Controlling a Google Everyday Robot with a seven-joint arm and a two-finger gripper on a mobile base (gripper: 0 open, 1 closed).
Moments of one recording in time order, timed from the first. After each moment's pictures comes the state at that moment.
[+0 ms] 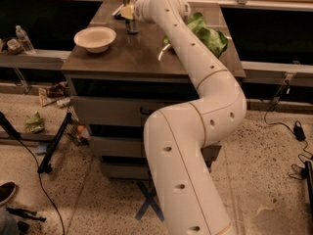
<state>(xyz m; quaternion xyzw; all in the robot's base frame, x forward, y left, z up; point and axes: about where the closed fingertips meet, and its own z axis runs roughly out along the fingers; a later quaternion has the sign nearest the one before) 0.997 0.077 0.900 -0.20 0.77 0.18 0.58</state>
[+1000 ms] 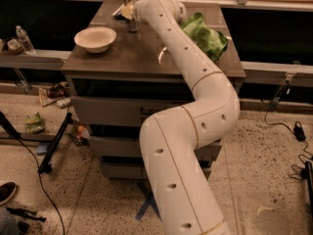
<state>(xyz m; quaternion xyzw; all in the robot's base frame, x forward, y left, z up) 1.013 0.071 0.892 -0.17 0.77 0.17 0.59</state>
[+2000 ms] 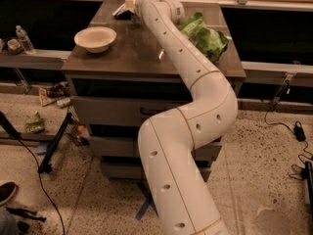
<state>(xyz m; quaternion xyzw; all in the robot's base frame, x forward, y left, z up) 1.033 0.055 0.921 -0.15 0.74 0.12 0.65</state>
